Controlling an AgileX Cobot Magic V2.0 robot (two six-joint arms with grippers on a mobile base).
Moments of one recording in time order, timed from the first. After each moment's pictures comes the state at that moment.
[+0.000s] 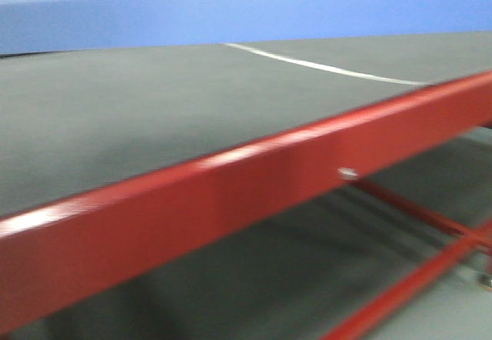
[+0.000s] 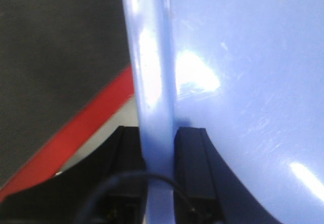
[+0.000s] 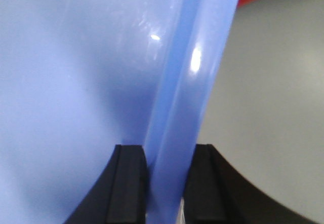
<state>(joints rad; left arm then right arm) -0.52 1.38 -1.43 -0.08 1.24 -0.27 0.54 1.23 -1.30 -0.15 1.20 0.42</state>
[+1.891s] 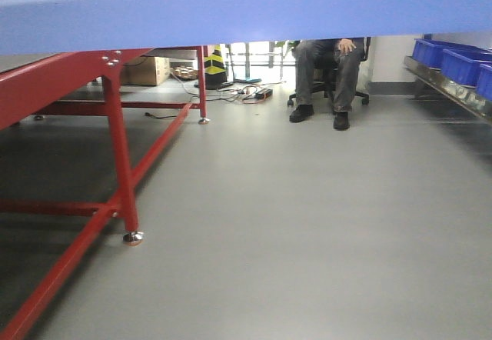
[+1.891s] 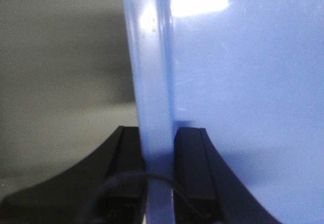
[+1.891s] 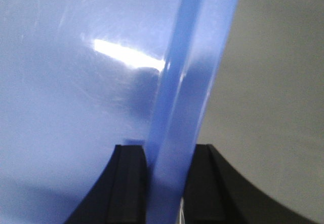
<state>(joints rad) -0.52 1.38 -1.43 -0.08 1.24 -0.27 0.54 1.23 -1.30 -0.15 1.20 0.42</state>
